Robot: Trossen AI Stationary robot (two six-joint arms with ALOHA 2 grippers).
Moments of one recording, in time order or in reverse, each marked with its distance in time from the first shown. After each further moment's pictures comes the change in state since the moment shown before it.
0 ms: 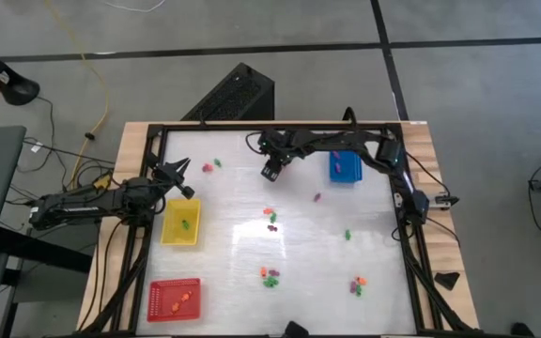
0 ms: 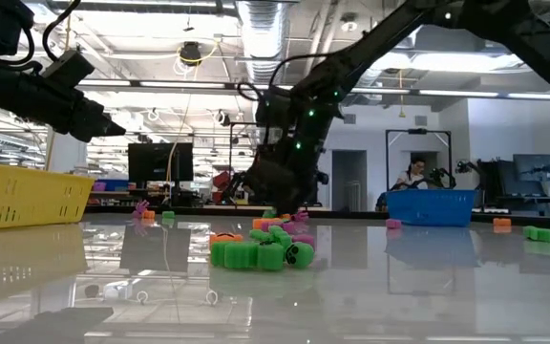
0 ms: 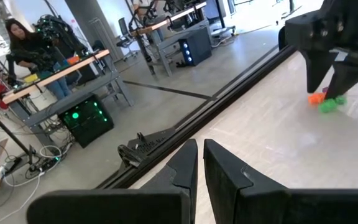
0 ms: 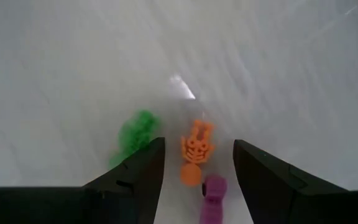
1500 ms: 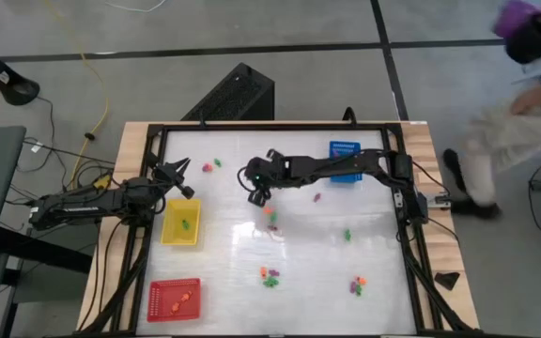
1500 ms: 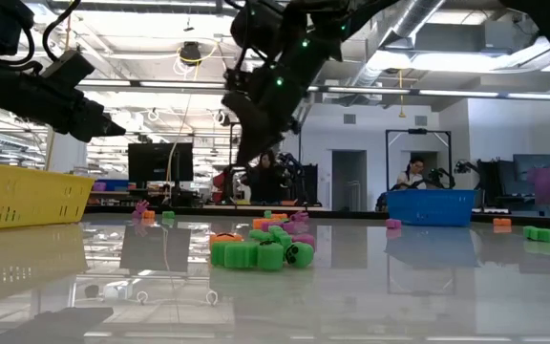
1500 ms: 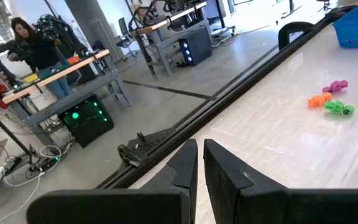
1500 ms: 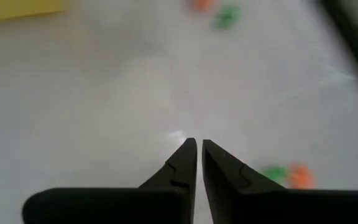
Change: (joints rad) left arm 0.000 0.000 0.000 0.000 0.000 0.000; right arm 0.283 -0.144 -0.001 0.091 0.232 0.009
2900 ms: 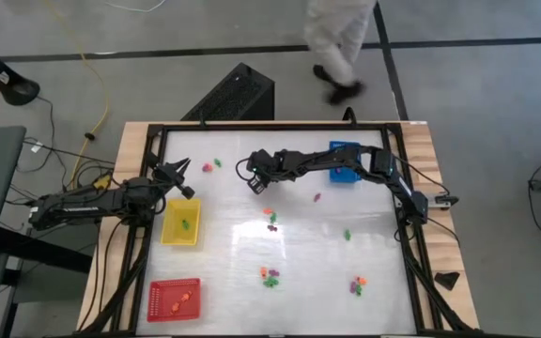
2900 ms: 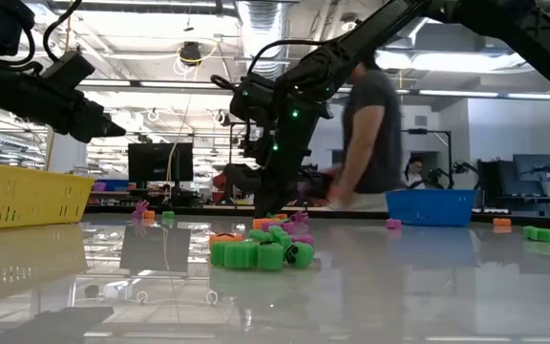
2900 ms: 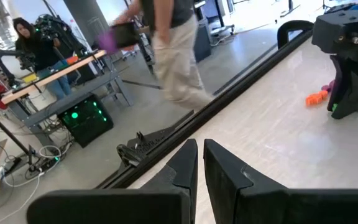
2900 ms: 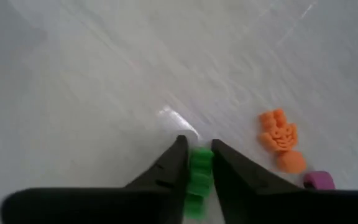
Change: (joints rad) left arm 0.000 0.006 0.000 0.000 0.003 0.000; right arm -0.111 0.188 0.002 -0.028 0.018 0.319
